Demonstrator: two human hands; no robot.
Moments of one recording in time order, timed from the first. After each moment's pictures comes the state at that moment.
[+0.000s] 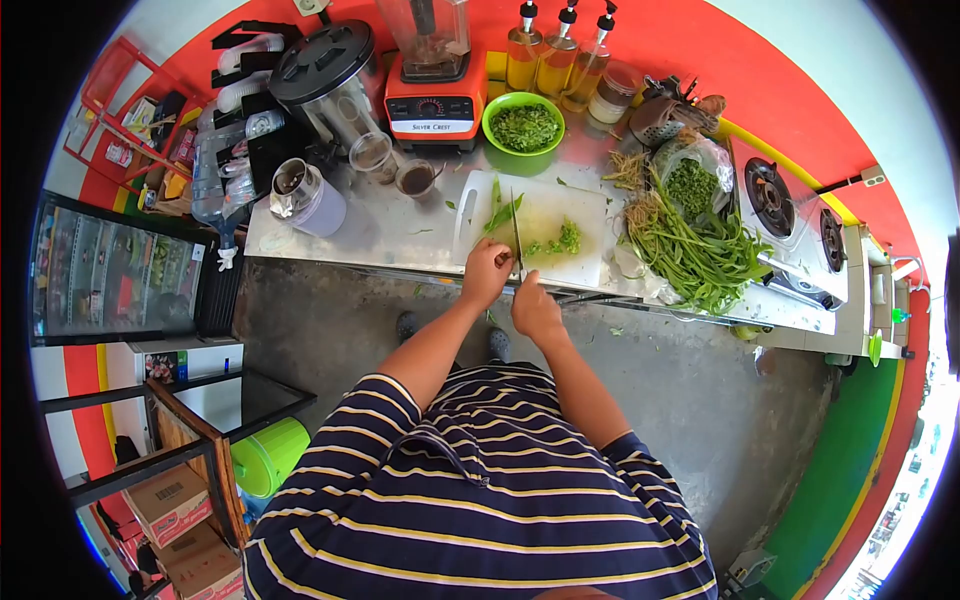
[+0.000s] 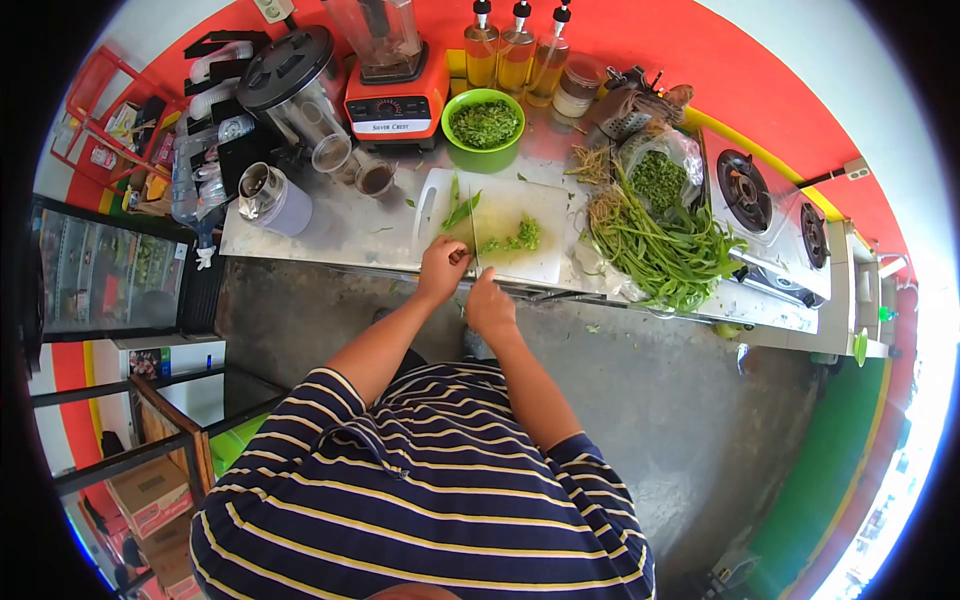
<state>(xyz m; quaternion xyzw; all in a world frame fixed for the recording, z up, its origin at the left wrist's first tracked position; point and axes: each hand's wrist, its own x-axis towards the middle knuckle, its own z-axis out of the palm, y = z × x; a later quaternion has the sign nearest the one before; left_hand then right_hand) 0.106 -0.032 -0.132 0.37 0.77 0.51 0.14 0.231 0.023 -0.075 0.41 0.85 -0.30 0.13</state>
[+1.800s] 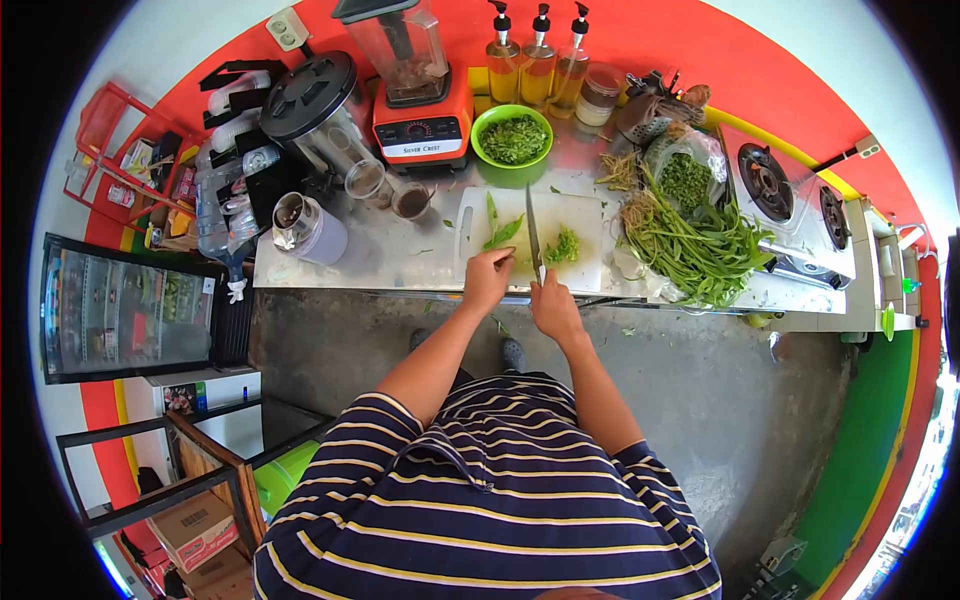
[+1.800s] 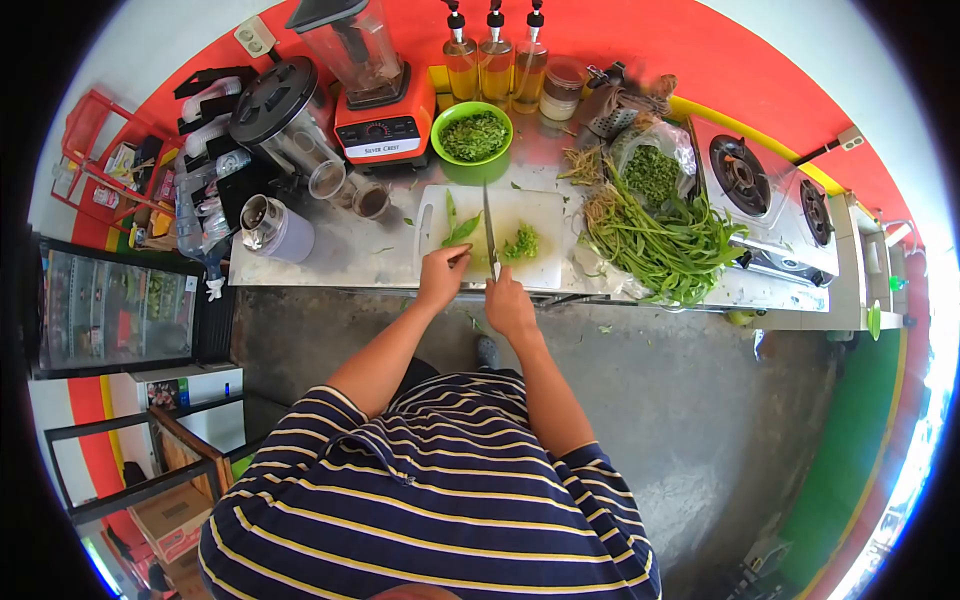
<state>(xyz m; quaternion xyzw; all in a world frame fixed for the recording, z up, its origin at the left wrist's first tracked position) 0.097 -0.020 -0.115 0.36 0.75 0.52 0.18 0.246 0.053 -0.077 0.40 0.84 -0.37 -0.03</state>
